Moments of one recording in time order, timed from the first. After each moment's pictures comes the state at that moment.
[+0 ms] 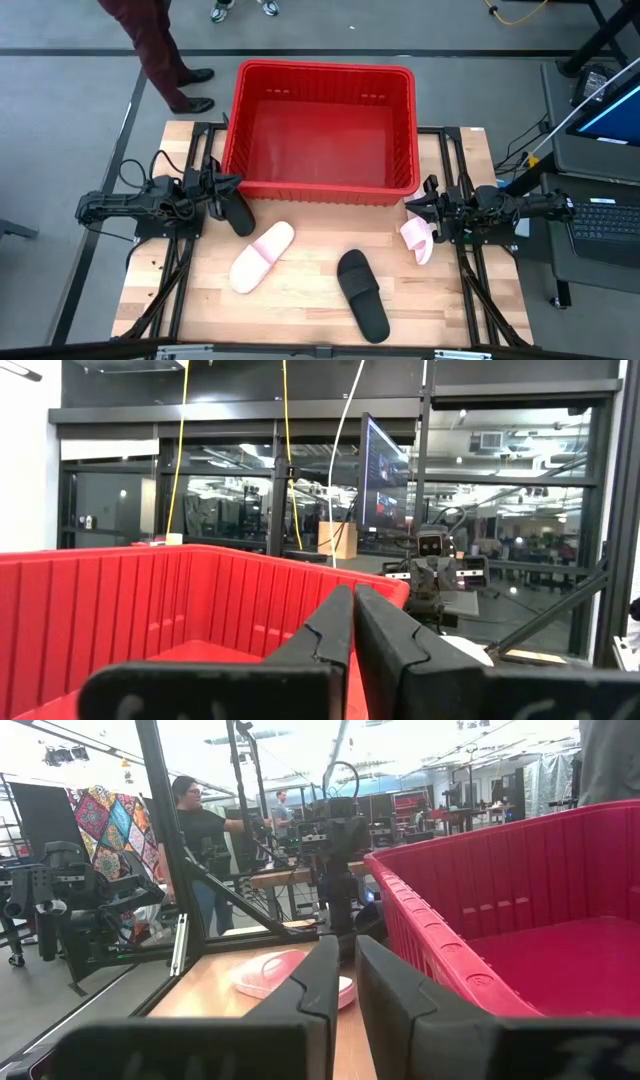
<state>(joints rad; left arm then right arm) 0.04 0.00 0.01 0.33 -0.26 0.00 0.13 0.00 0.01 0.17 0.11 0.13</state>
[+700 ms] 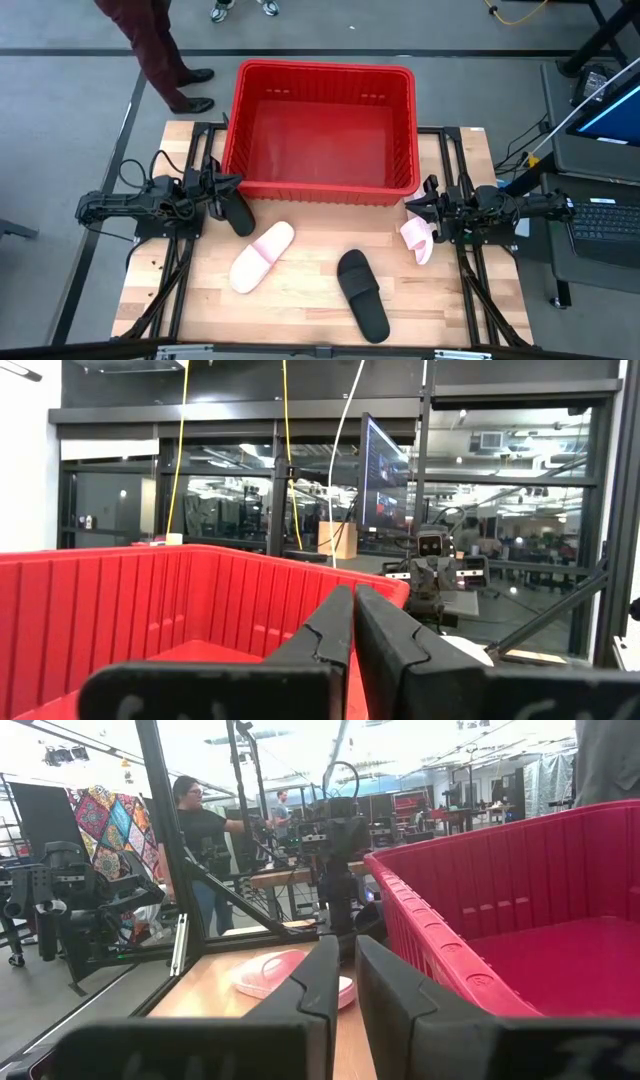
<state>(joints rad) 0.04 0.00 0.01 0.33 -0.26 0.00 0.13 0.00 0.01 0.17 0.11 0.13</state>
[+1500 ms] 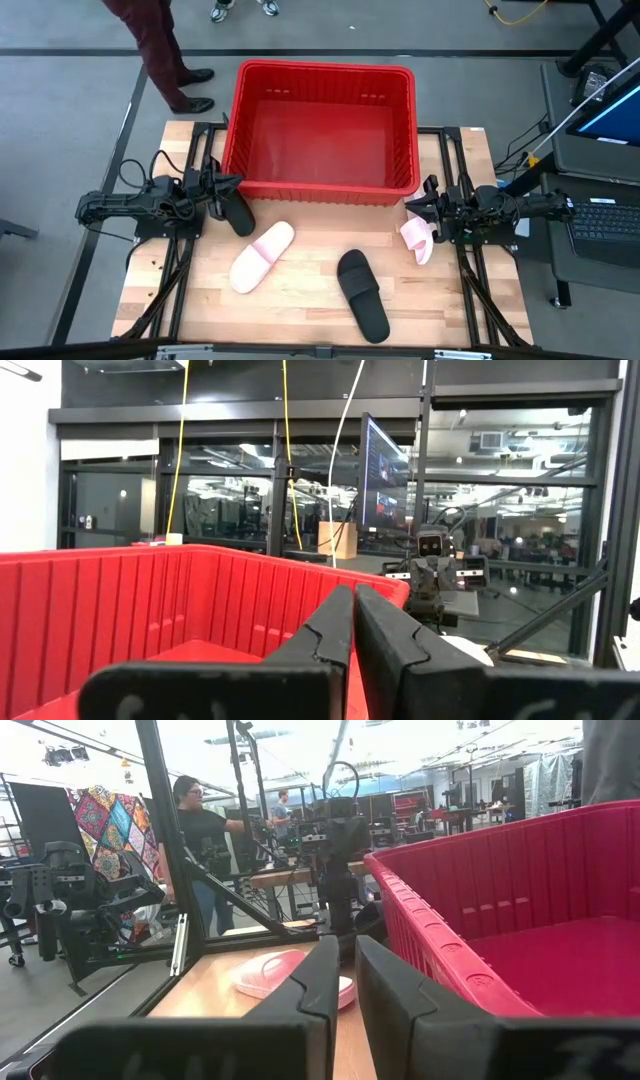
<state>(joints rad) 0.04 0.00 0.01 0.33 -0.26 0.00 0.13 0.00 0.01 0.17 0.11 0.13</state>
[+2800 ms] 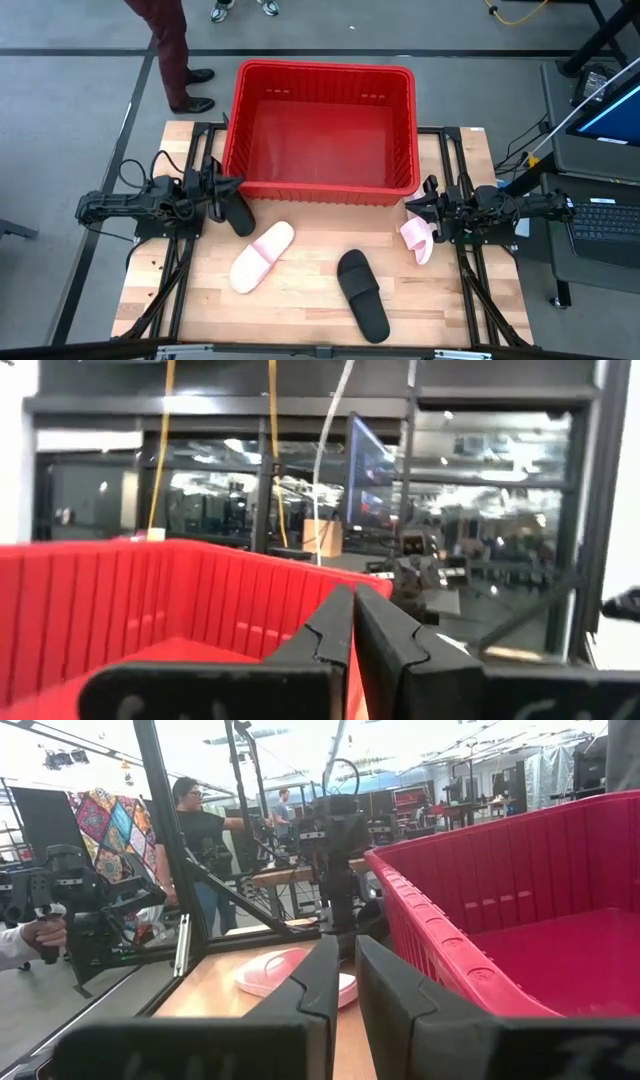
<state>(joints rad) 0.04 0.00 0.01 0.33 -0.21 0.00 0.13 0.00 0.01 0.16 0.11 0.15</state>
